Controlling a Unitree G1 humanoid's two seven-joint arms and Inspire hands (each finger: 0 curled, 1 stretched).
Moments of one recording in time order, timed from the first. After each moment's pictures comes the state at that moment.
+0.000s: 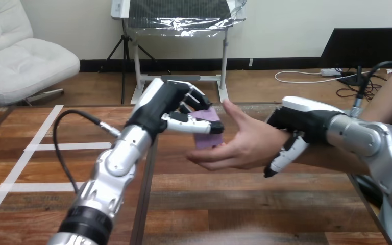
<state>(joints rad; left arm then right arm) -0.64 0.16 -0.14 0.76 0.25 -0.21 -0.12 -0.68 -0.58 0.35 0.60 -0.51 -0.08 0.53</state>
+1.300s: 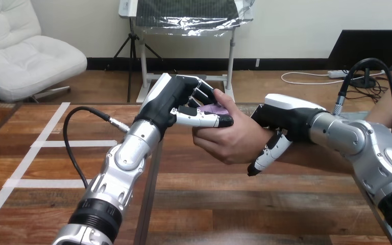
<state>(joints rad) -0.68 0.12 -0.14 0.82 0.23 -0.23 -0.11 -0.67 -0.53 0.35 0.52 -0.51 -0.04 0.55</state>
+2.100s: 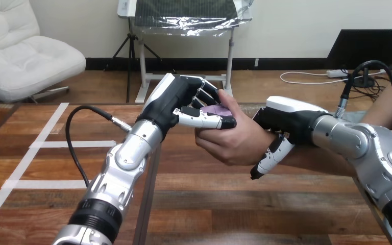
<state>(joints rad) -0.68 0.12 -0.14 0.79 0.22 -0.22 -0.15 -0.64 -0.55 0.35 0.47 -0.51 -0.02 0.56</state>
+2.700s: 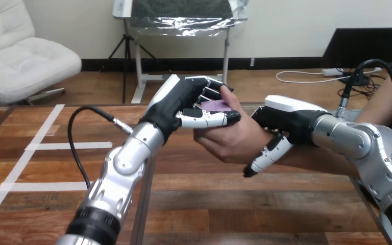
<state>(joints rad) -0.61 0.13 -0.15 0.68 0.22 -0.22 -0.19 -0.63 -0.56 0.34 0.41 -0.49 -0.03 0.58</state>
